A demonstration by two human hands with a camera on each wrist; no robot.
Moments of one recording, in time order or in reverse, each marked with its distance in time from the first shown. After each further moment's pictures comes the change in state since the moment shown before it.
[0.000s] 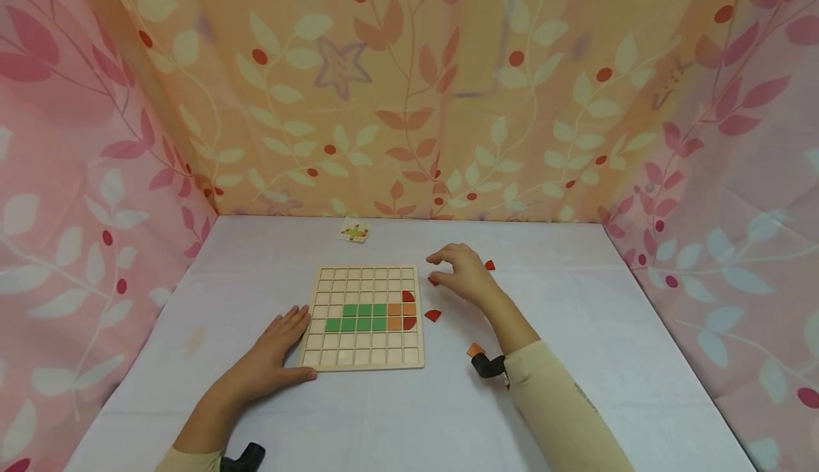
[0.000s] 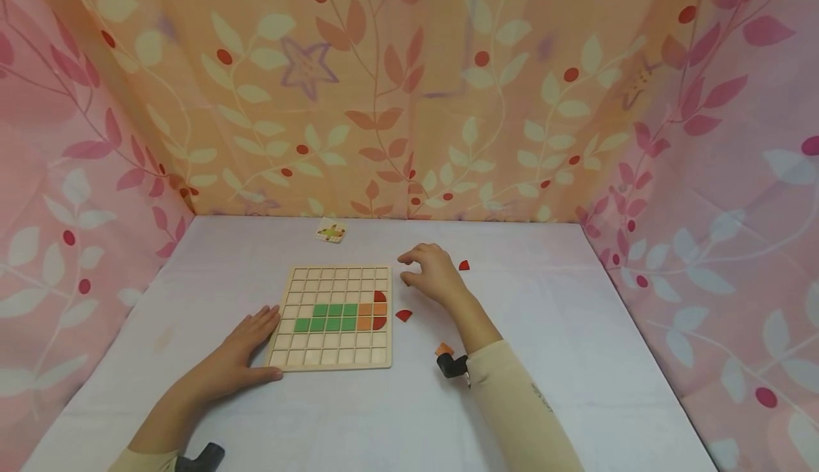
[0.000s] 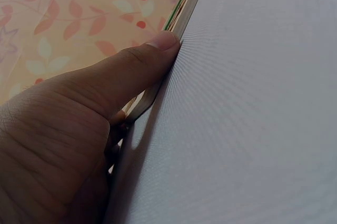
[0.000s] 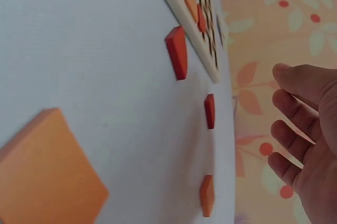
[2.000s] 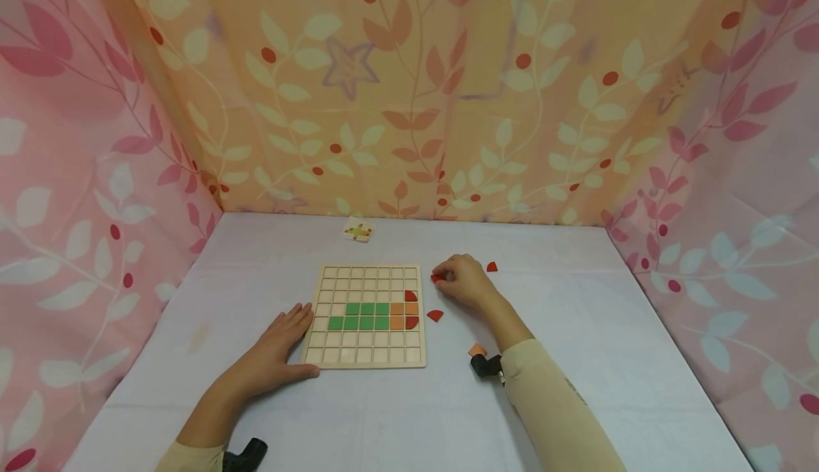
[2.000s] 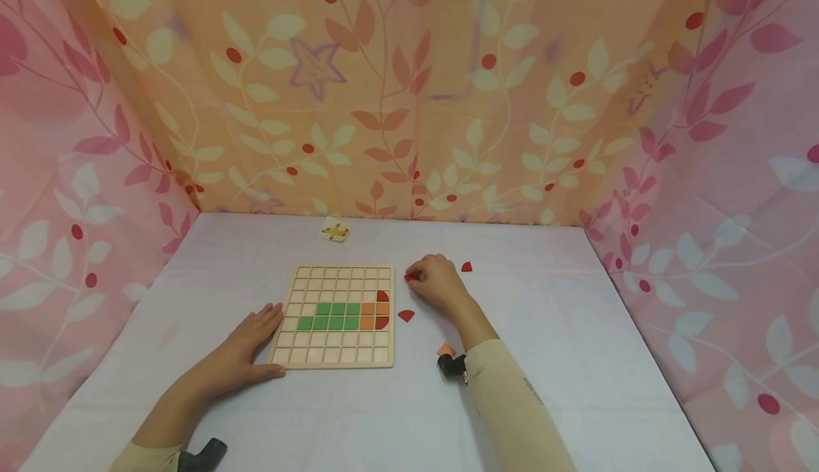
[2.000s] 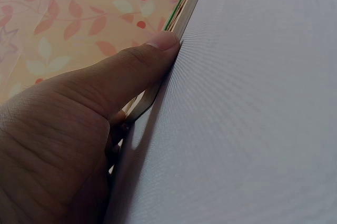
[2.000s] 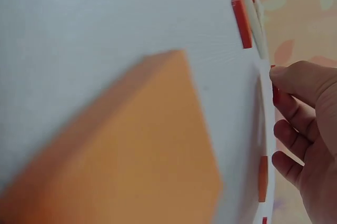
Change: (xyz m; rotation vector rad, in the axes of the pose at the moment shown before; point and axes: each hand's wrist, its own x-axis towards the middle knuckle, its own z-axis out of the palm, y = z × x) left_hand 0.000 0.001 0.000 -0.004 -0.009 -0.010; right_hand 0.006 0.032 0.028 -0.105 -0.057 0.038
